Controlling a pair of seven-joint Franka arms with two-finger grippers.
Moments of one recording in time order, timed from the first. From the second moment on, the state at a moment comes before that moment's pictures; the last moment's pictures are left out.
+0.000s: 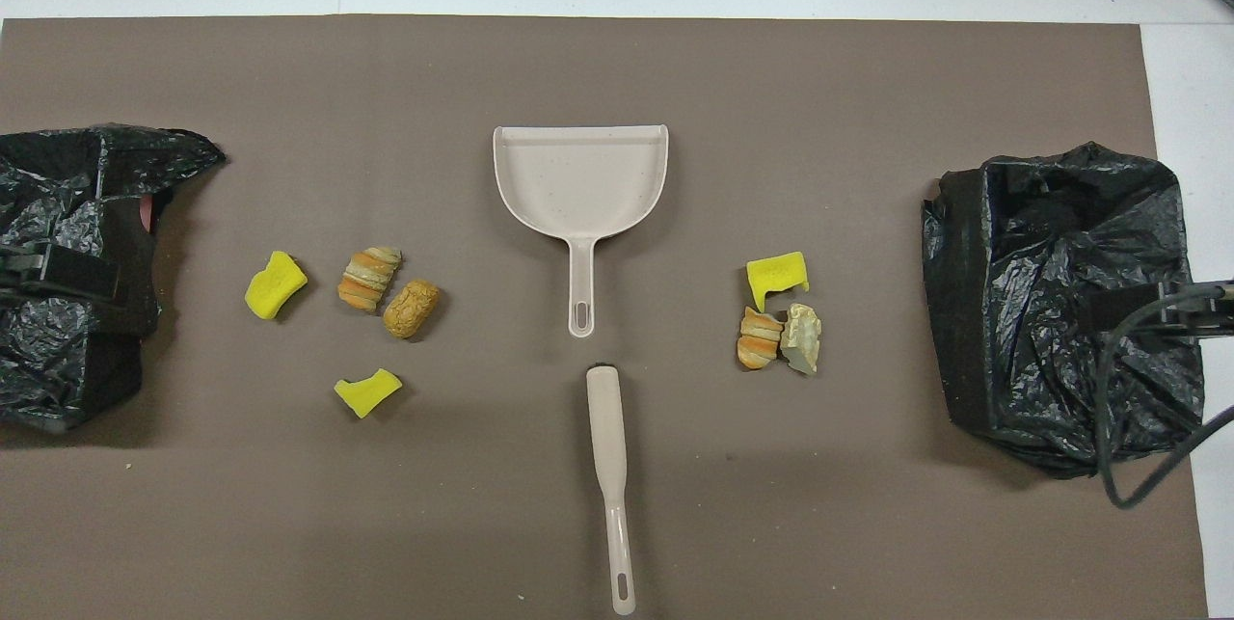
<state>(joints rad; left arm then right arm) -0.06 -0.05 0.06 -1.64 -0.02 1.50 0.08 0.03 -0.17 -0.04 -1.71 0.00 1.51 0.05</state>
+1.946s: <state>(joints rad) -0.51 -0.18 0.03 -2.06 -0.04 1.81 -0.43 0.03 -0.17 -0.04 -1.71 0.00 1.51 0.05</state>
